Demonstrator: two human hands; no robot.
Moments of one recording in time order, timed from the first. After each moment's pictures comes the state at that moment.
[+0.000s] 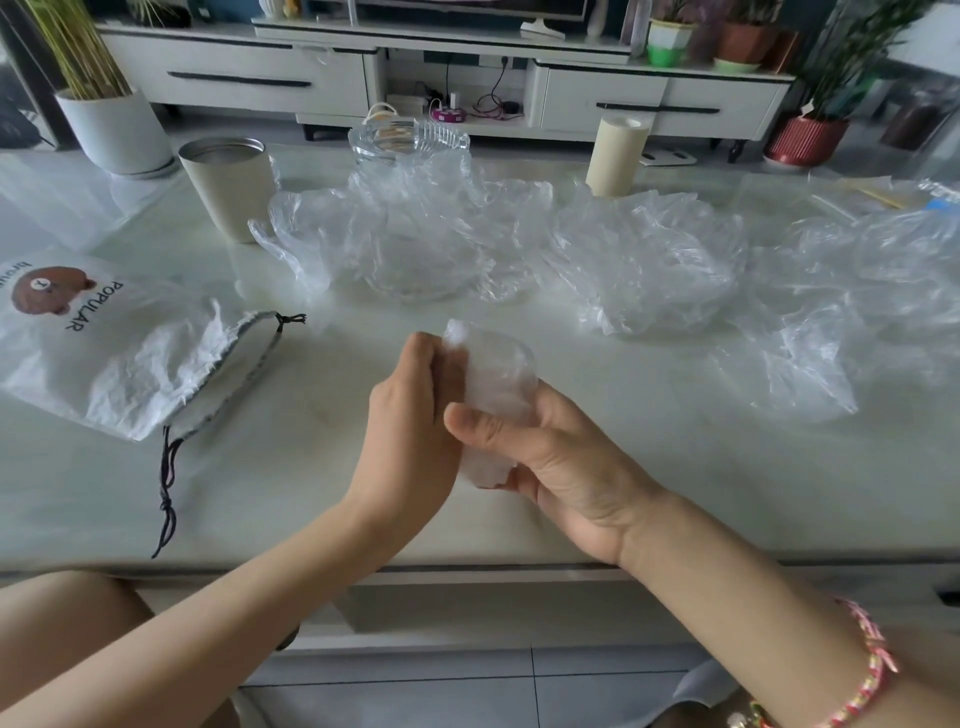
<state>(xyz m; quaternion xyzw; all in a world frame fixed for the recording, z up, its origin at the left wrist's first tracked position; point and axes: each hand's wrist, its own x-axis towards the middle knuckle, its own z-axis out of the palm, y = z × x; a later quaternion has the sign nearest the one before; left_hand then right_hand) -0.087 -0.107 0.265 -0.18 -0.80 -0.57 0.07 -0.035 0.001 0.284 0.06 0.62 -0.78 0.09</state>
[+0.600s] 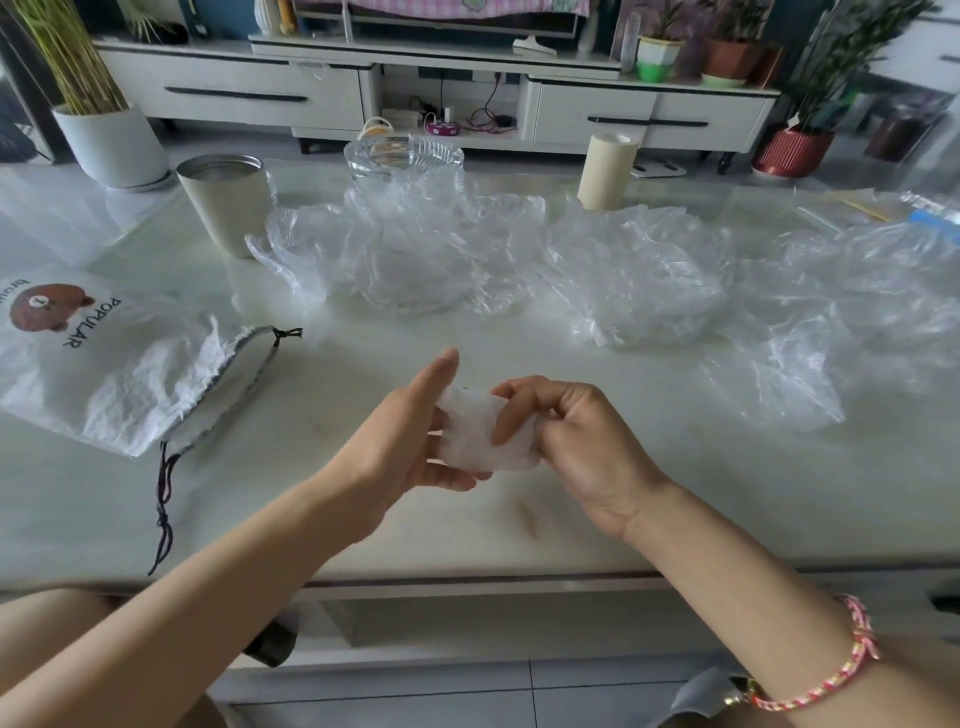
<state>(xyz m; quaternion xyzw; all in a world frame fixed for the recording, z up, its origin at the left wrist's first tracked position) -0.098 -0.115 0.283 -0.06 -0.66 -0.69 -0.31 -0.048 0.020 0.275 0.06 0.73 -0.68 -0.04</state>
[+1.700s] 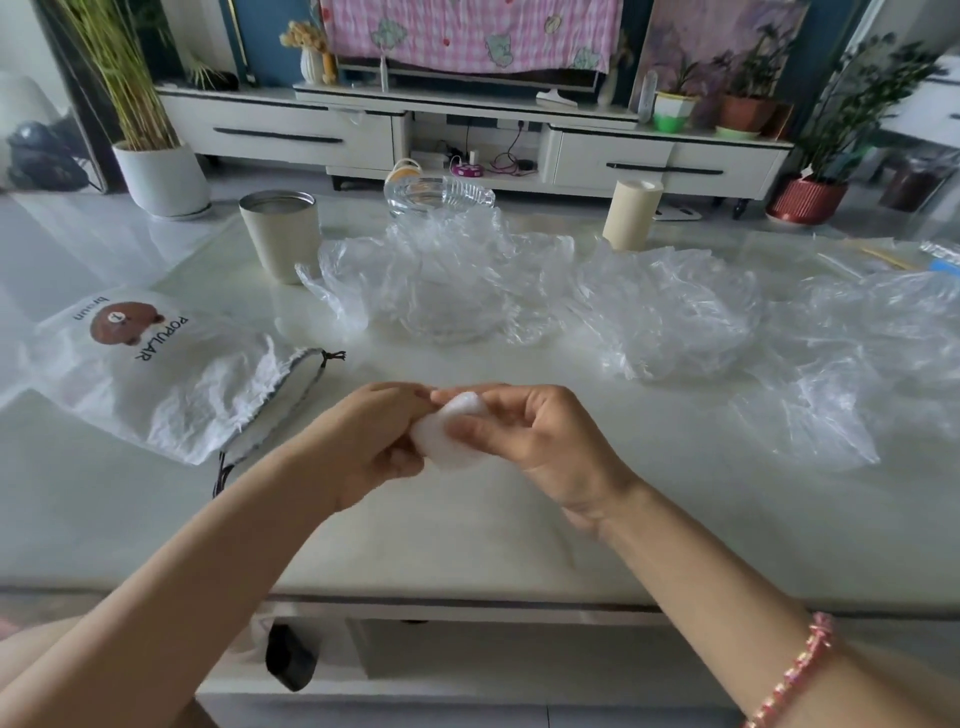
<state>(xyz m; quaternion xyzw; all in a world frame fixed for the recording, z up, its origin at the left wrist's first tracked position) -0.124 -0.151 0.297 -0.01 -0.71 -0.65 -0.25 -0.071 -0.010 0.282 -0.04 0.74 -0.67 -0.01</state>
